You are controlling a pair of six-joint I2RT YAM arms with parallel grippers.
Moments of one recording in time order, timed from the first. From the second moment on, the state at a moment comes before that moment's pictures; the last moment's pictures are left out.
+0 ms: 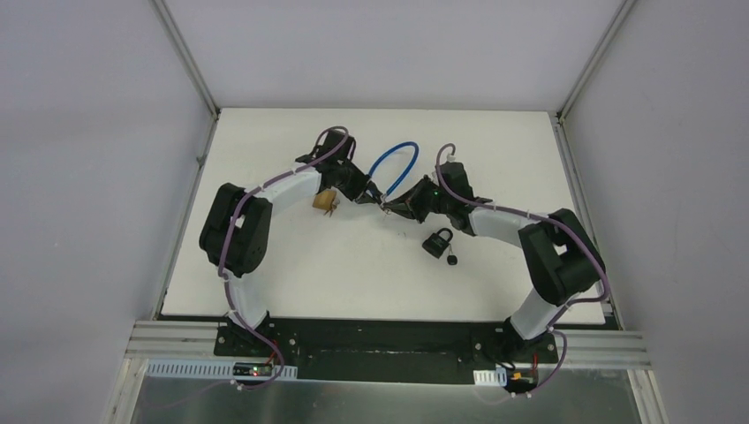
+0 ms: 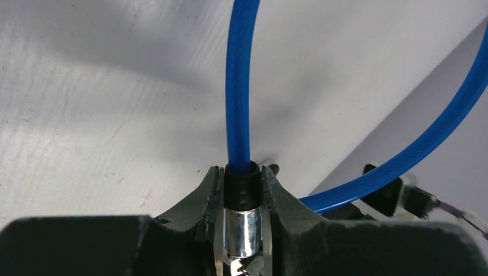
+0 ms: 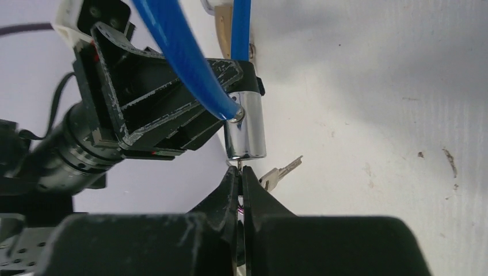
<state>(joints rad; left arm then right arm) -0.48 1.88 1.34 -0.32 0.38 -1.29 0.51 1.69 0.89 0.17 -0.47 1.30</state>
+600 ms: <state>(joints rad) -0.48 1.69 1.09 0.27 0.42 -1.51 0.50 1.58 0.55 0.88 -0.33 2.04</state>
